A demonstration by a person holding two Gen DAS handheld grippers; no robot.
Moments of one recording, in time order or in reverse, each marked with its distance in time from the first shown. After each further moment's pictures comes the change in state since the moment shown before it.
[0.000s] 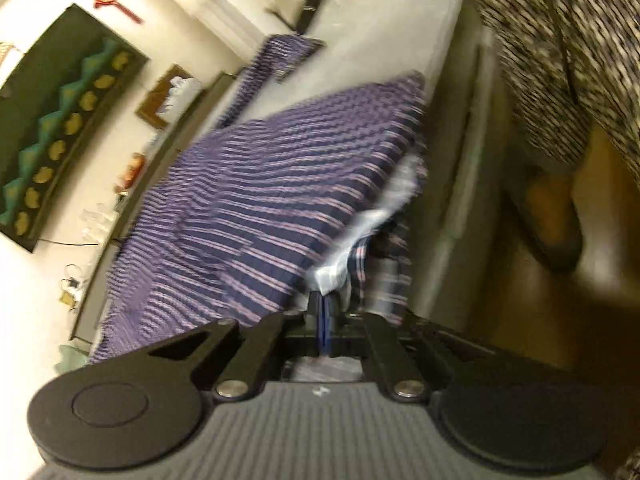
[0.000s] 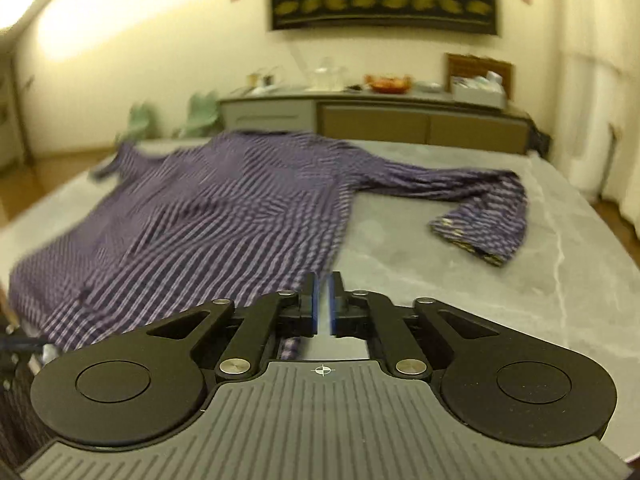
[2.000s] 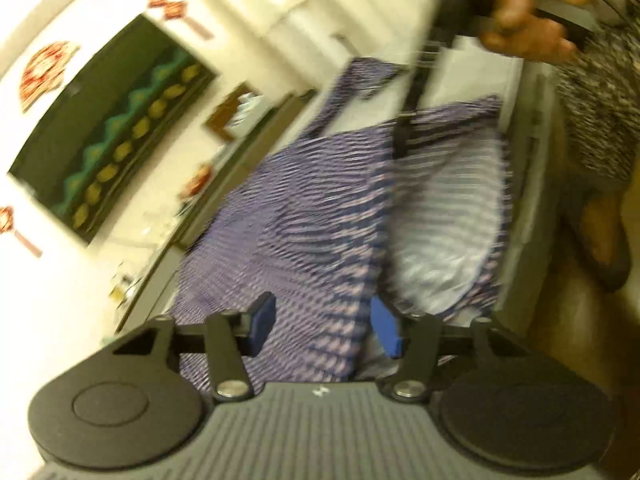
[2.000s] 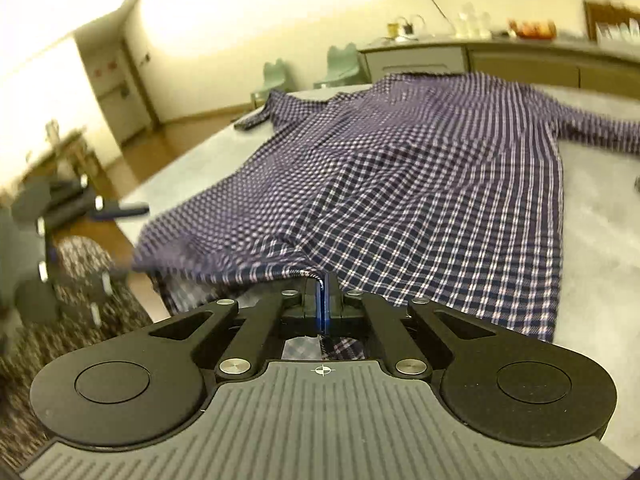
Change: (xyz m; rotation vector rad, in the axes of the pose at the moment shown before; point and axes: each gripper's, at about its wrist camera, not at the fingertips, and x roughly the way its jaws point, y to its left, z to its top) left arm -0.047 0.041 -0.005 -0.062 -0.080 0.171; right arm 0.047 0.055 0.002 0.111 0.154 0.468
